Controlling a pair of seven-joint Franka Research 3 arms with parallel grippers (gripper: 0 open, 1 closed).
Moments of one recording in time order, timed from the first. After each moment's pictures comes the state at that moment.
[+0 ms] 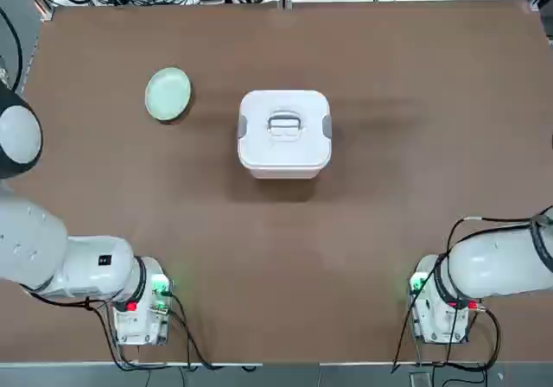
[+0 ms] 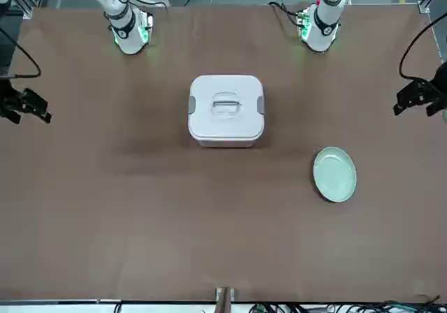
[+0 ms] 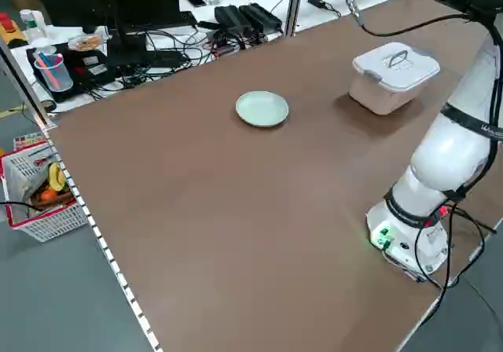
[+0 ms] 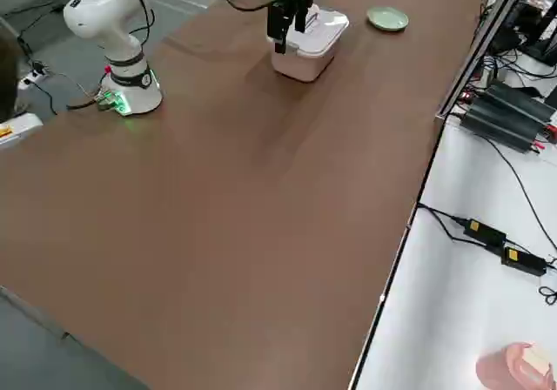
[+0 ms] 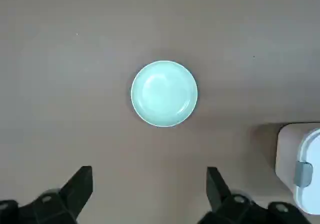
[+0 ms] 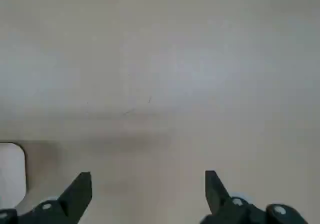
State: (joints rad) left arm 0.03 0.08 -0.02 -1.45 -0.03 1.54 0.05; right arm 0.08 0.02 -0.15 -1.58 0.03 1.66 -0.07
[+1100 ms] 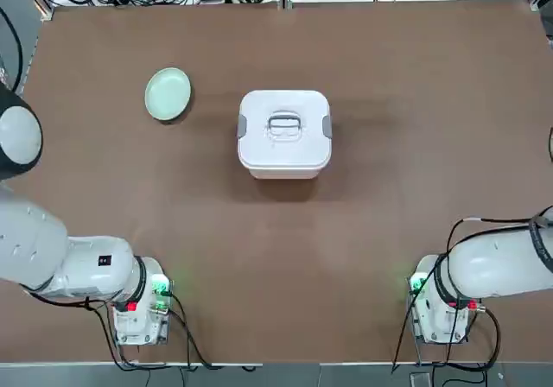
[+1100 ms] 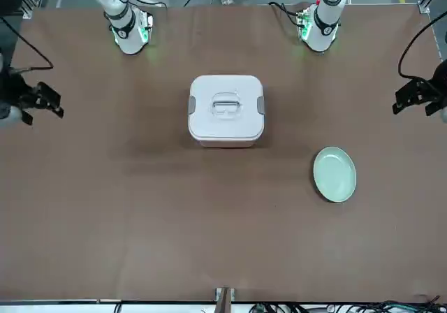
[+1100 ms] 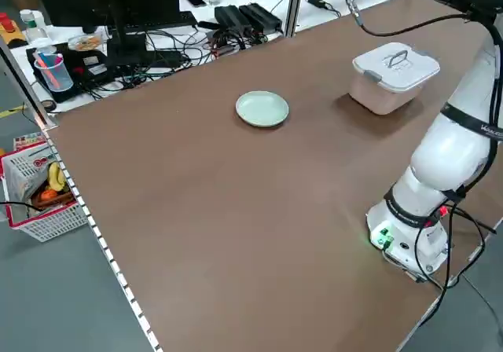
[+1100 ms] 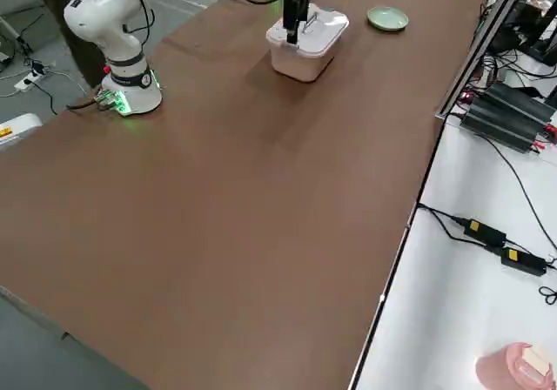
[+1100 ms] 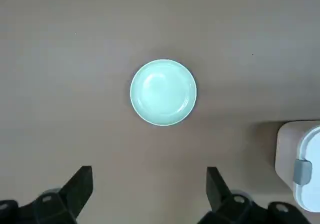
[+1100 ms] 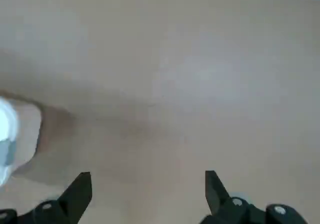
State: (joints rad) left arm 0.03 0.08 -0.02 -1.45 -0.02 1.53 0.05; right arm 0.14 0.03 -0.08 -1.57 0.09 1.63 -0.30
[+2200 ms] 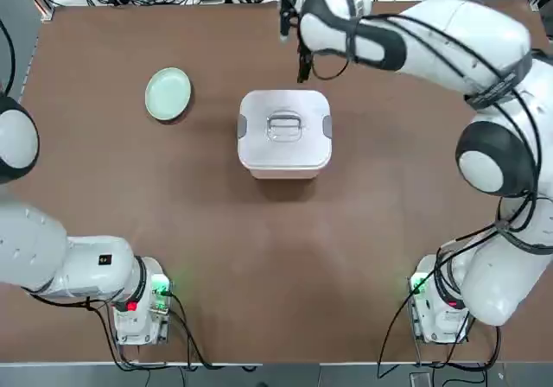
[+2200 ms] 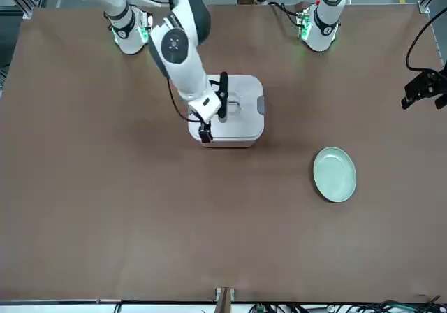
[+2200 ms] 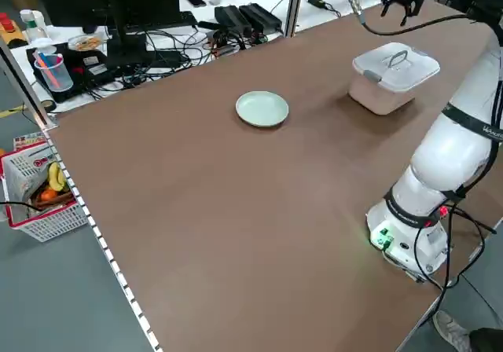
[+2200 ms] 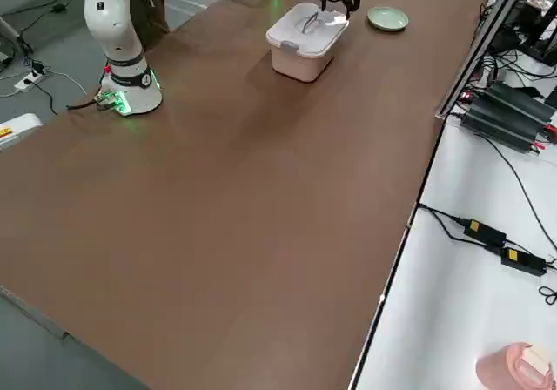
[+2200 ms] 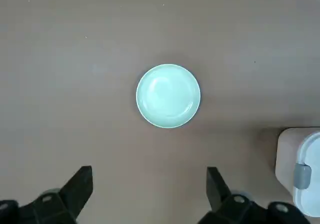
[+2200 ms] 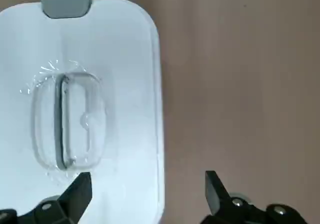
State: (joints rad) left arm 0.04 0.05 -0.01 -1.44 -0.02 1.53 0.04; right arm 0.78 0.40 -0.05 -1.59 0.18 2.09 -0.87
